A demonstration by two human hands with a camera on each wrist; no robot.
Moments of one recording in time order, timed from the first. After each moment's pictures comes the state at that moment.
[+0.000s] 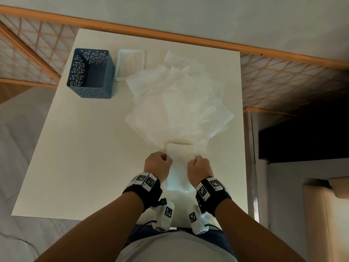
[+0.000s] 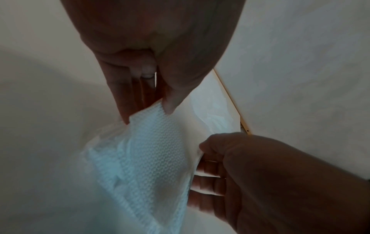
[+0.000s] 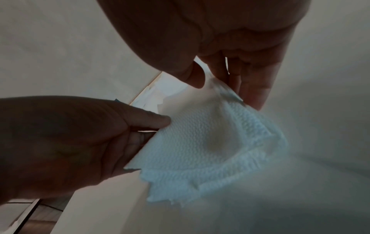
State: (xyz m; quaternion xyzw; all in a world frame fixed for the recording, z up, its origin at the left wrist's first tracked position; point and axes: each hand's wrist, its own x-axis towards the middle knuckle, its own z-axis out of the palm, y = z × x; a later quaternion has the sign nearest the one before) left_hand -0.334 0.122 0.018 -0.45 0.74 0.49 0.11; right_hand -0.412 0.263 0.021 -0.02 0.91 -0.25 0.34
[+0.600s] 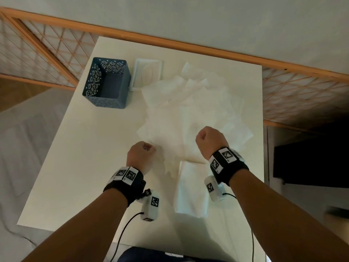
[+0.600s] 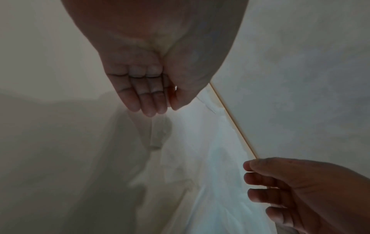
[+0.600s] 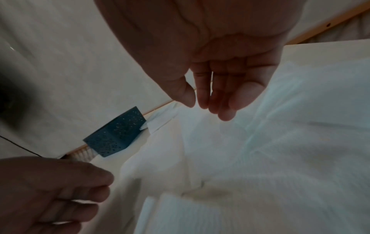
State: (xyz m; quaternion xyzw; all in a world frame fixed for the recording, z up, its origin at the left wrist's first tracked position) left_hand -0.349 0.011 0.012 -0.54 0.70 0.47 0.01; right_hand -0.535 0.172 0.056 -0.19 0.93 -0.17 0.28
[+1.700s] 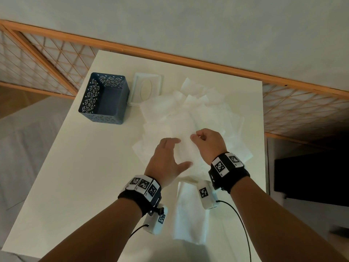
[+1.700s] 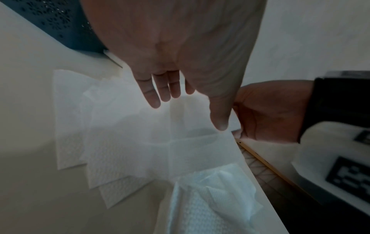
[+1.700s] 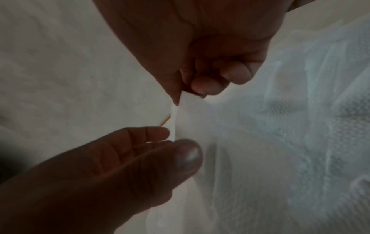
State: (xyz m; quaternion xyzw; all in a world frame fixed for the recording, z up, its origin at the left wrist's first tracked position) left_hand -0.416 0.032 0.044 -0.28 0.85 0.44 0.01; right_hand -0.570 0.138 0.069 -0.15 0.87 -0.36 0.30
